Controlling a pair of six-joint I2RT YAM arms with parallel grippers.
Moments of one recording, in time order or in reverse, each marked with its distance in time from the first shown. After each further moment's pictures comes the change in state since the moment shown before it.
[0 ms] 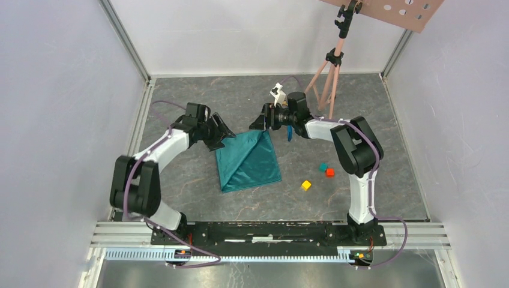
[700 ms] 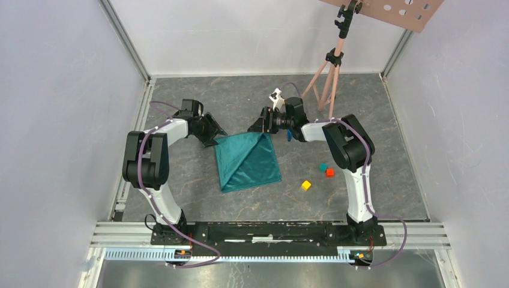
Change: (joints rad) left arm 0.132 0.335 0.151 0.038 0.043 0.044; right arm 0.008 0.111 -0.002 0.148 -0.022 0.116
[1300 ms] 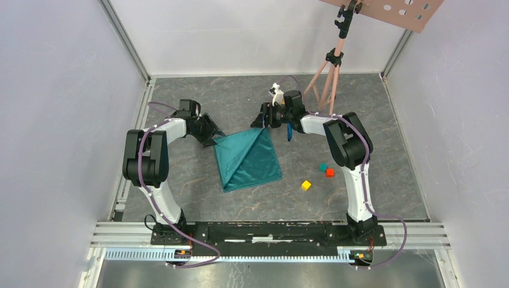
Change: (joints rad) left arm 0.036 0.029 0.009 -0.003 0.008 0.024; right arm -0.021 0.048 0.134 -0.201 0.079 -0.167
